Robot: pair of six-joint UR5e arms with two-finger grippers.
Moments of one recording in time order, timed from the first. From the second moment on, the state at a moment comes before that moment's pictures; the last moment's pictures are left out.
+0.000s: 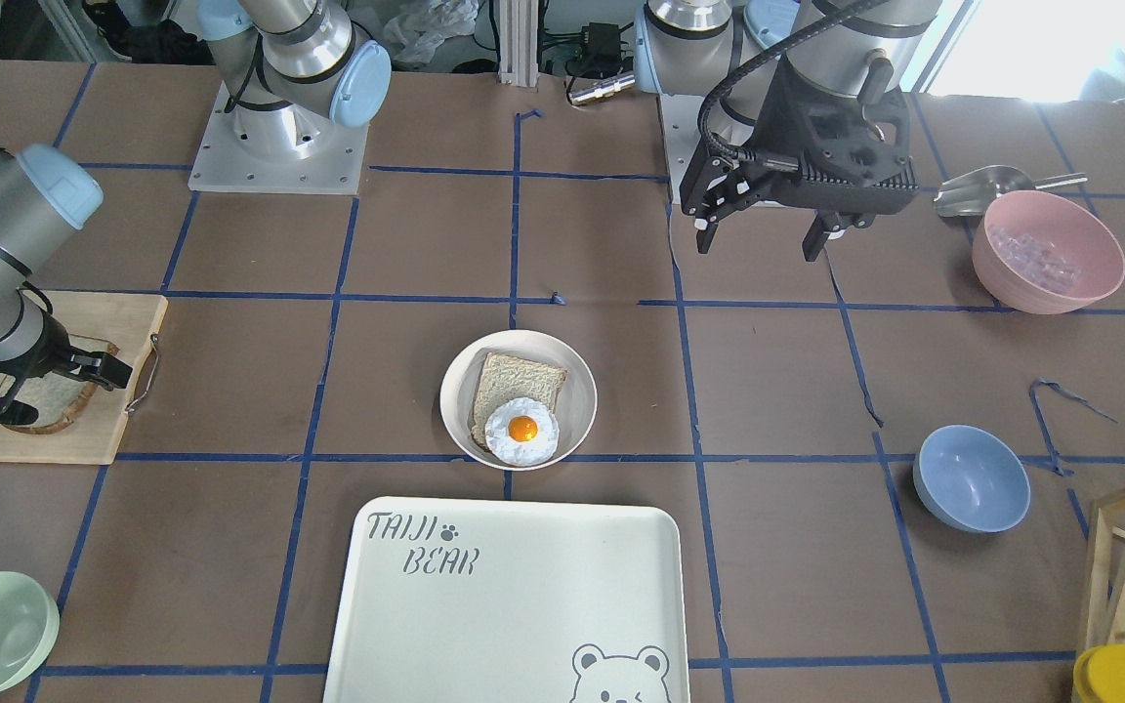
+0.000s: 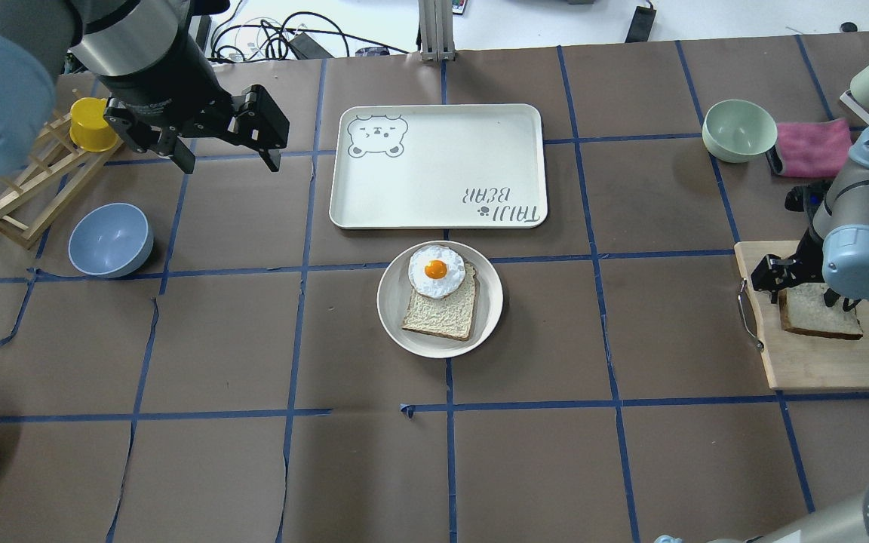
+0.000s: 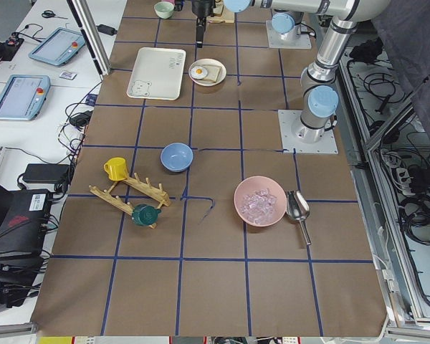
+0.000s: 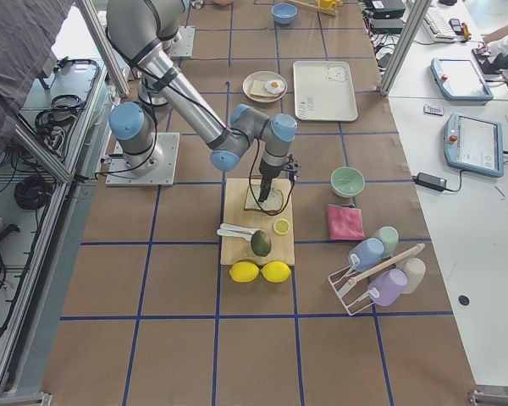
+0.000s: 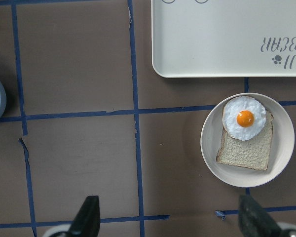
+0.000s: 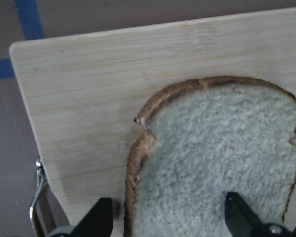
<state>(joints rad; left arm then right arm) -1.62 -1.57 -1.52 -1.54 1.55 -0.01 1.06 -1.25 2.05 -2.29 -1.79 -0.34</state>
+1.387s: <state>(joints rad) -1.62 -1.57 -1.52 -1.54 1.55 -0.01 1.07 -1.35 2.01 -2.21 -1.81 -0.36</state>
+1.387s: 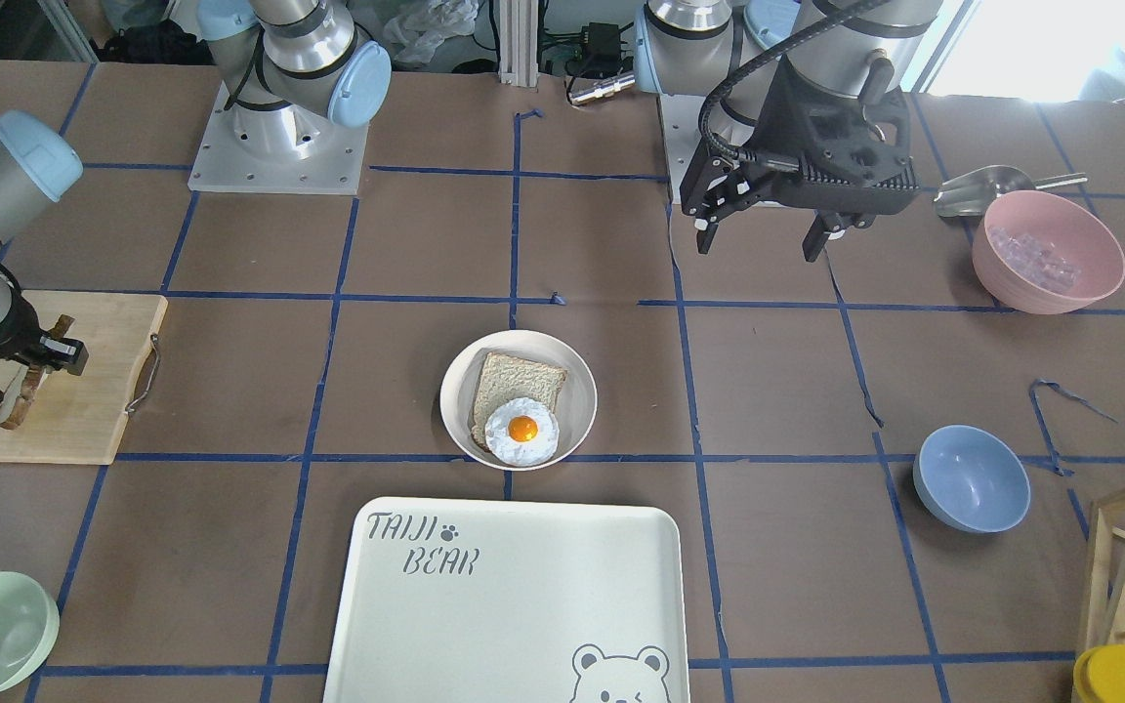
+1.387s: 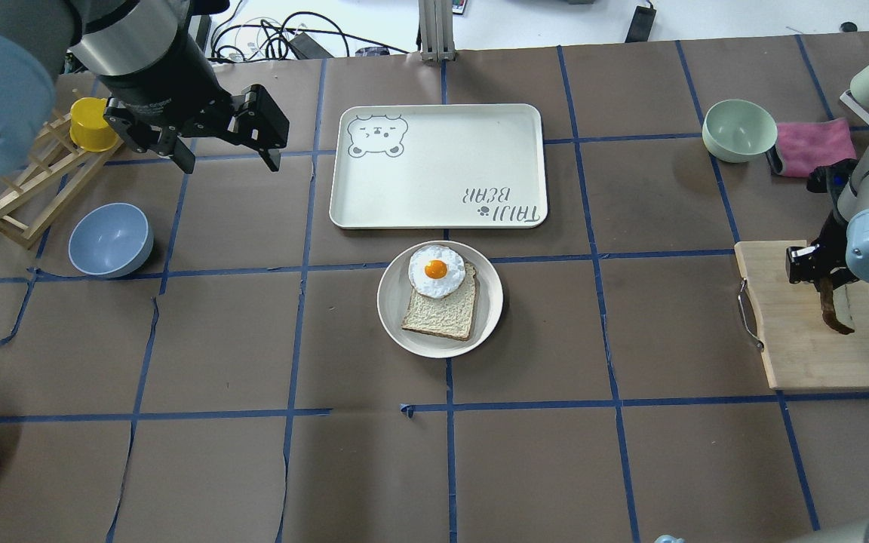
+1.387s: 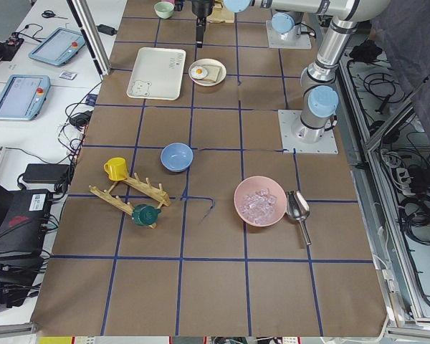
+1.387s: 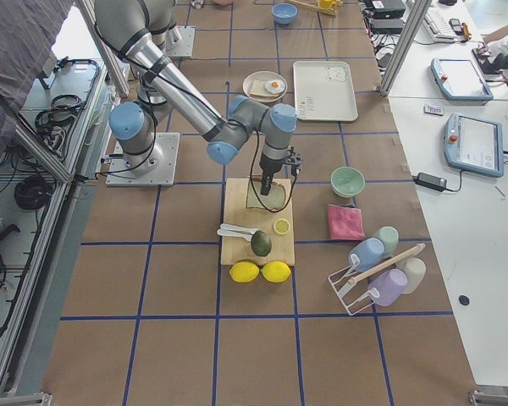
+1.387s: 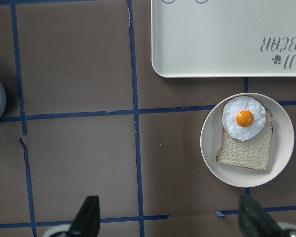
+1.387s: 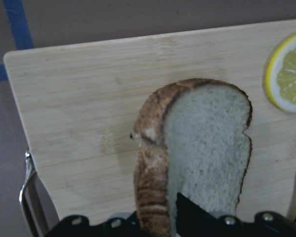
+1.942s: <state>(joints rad) -1.62 -1.57 -1.52 -1.54 1.54 -0.01 1.24 -1.43 1.79 -1.86 -1.82 -0.14</state>
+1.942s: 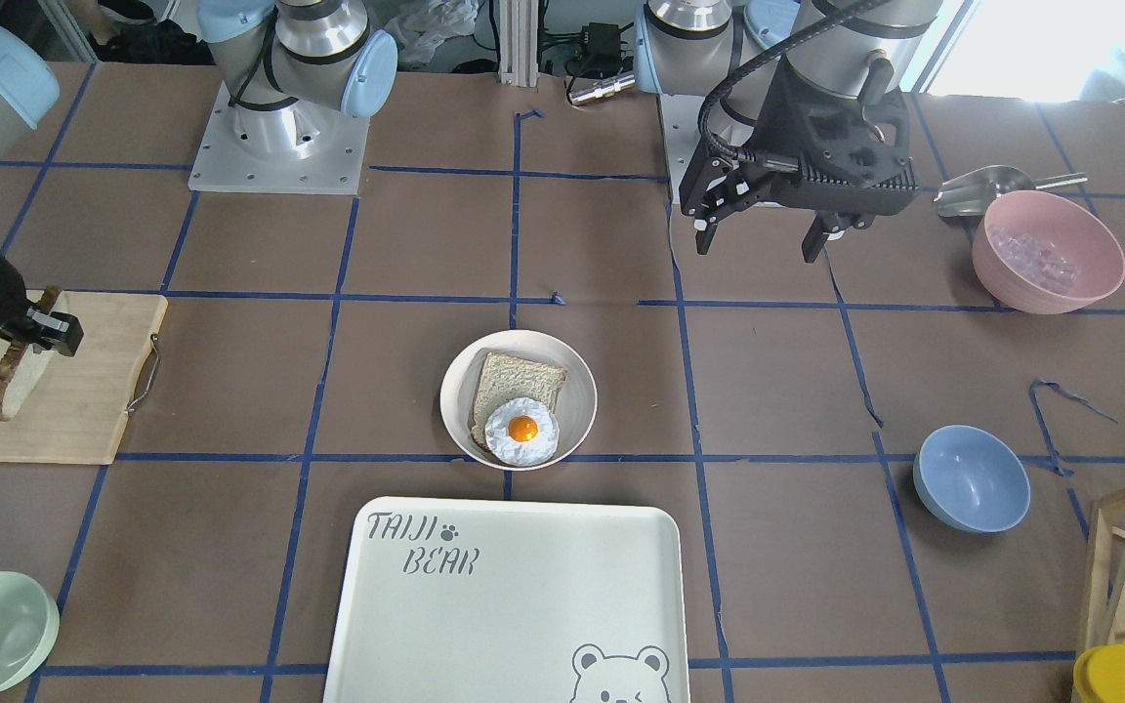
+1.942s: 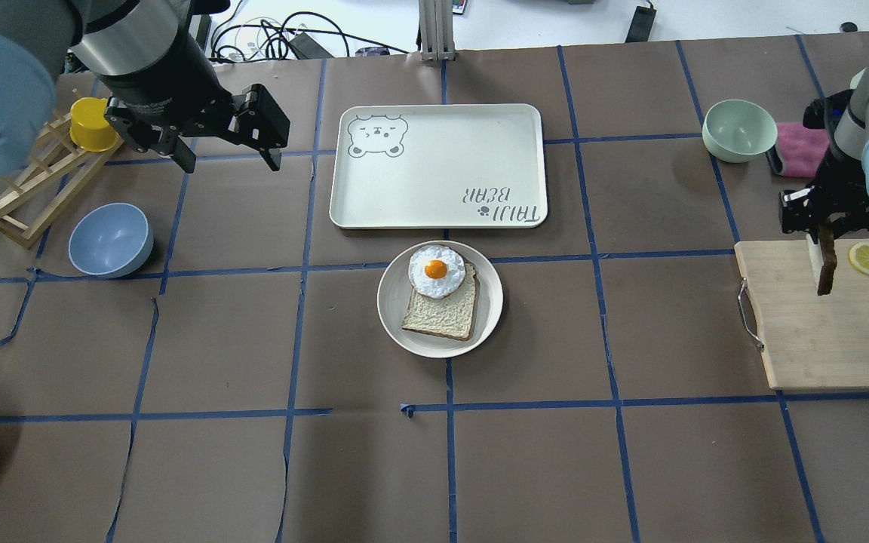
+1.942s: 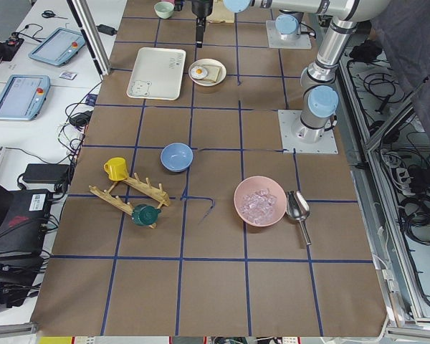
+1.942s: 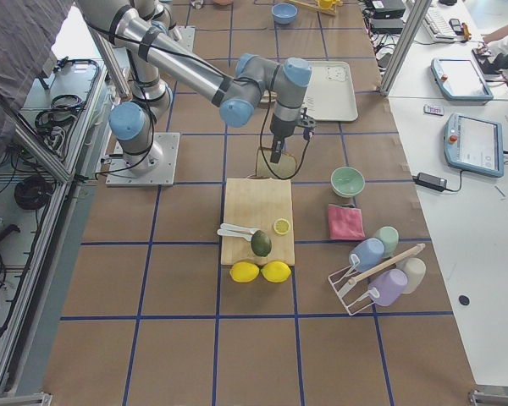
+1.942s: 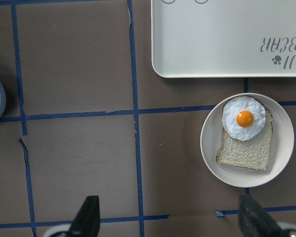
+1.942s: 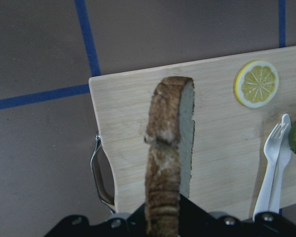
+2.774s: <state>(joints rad) -1.62 -1.57 -1.52 -1.54 1.54 -0.01 1.82 -1.29 1.64 -1.82 -1.67 0.65</state>
